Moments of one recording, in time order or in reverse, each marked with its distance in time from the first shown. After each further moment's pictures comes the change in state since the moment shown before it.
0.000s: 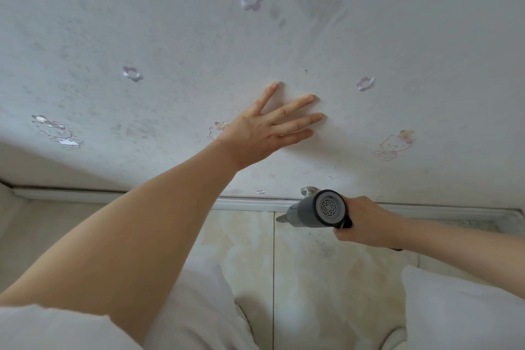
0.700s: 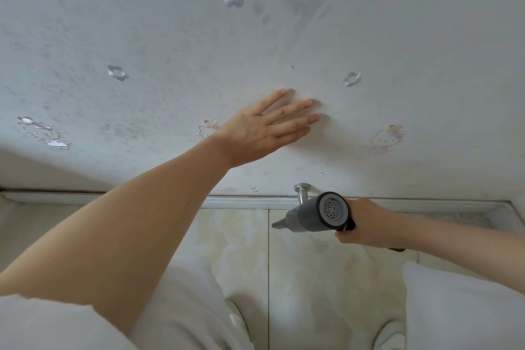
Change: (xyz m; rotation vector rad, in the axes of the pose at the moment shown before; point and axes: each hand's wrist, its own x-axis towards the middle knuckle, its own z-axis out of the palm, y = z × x) left_hand 0.012 0.000 -0.002 -0.072 0.081 0.062; right_hand -0.014 0.013 0.000 0.040 -0.046 0.035
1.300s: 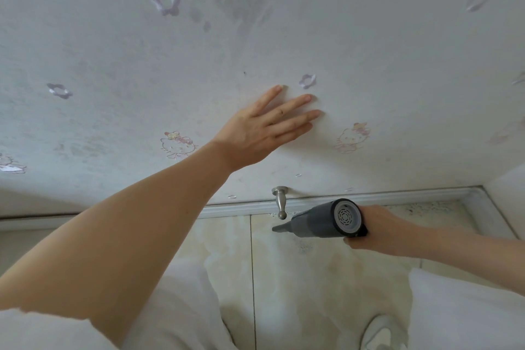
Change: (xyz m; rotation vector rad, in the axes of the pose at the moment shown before) left_hand 0.057 0.019 0.008 0.052 0.078 -0.035; right_hand -0.034 0.064 0.001 0.024 0.068 0.089
